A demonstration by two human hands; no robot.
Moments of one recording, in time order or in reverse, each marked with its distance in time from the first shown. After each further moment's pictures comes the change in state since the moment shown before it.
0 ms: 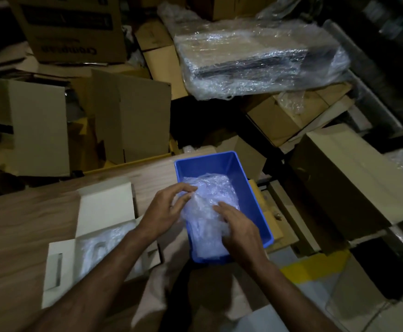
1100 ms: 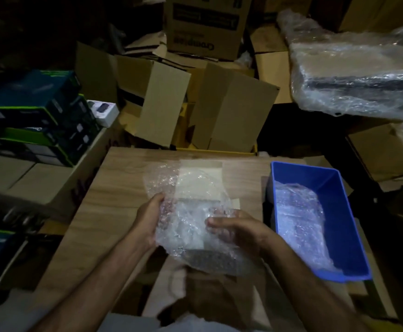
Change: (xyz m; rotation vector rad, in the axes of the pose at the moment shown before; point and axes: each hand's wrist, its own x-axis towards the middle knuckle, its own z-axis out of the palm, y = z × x) left_hand -0.179 -0.021 -0.166 -0.806 0.669 -1.066; right_hand 0.036 -0.187 0.088 1.068 -0.937 0.743
